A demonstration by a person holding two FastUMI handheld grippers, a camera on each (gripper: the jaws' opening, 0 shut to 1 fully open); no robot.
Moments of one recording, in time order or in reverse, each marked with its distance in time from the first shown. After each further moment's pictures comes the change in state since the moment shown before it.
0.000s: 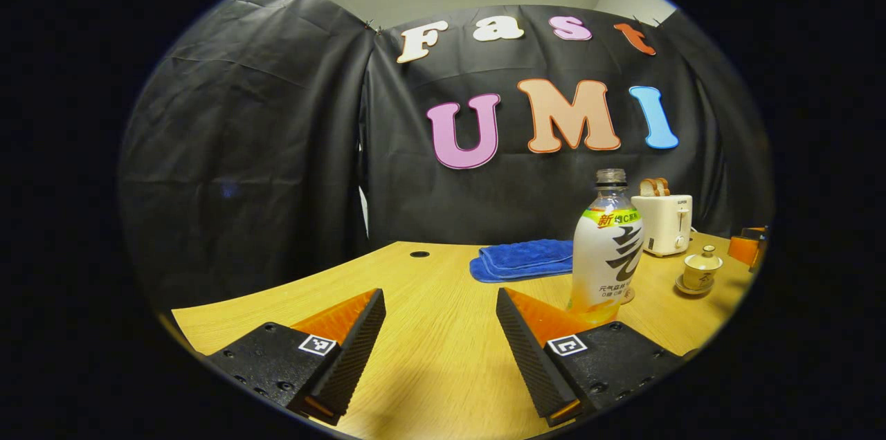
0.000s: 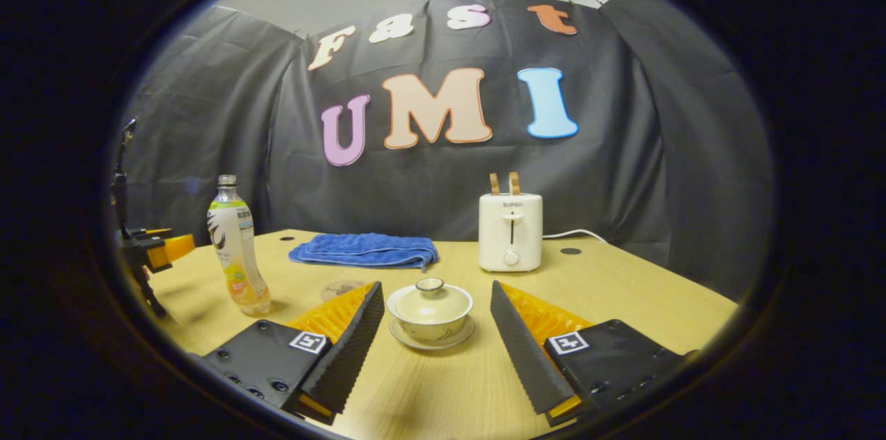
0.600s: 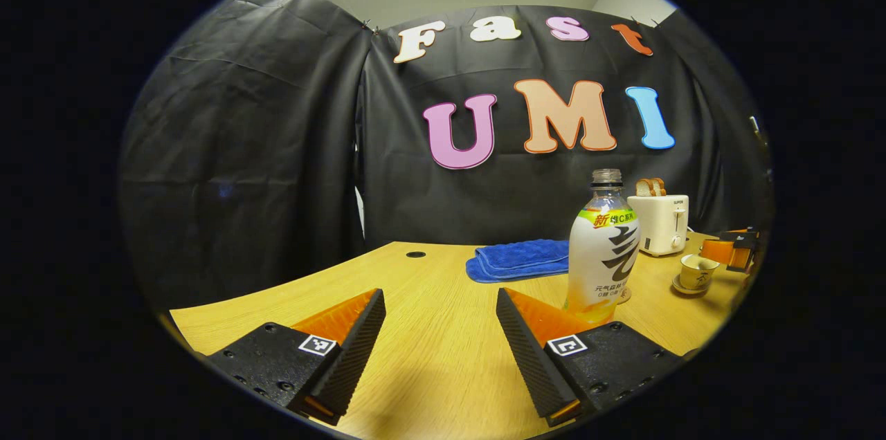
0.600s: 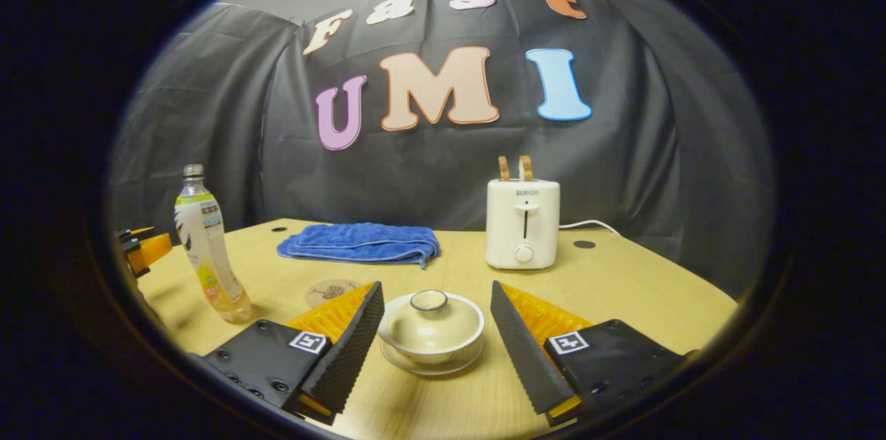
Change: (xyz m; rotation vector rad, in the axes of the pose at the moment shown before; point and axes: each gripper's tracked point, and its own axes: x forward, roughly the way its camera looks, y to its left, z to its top) left arm 0.000 -0.002 0.000 0.005 -0.004 -0.013; right arm 0.056 0.005 -0.010 -0.005 0.077 0.002
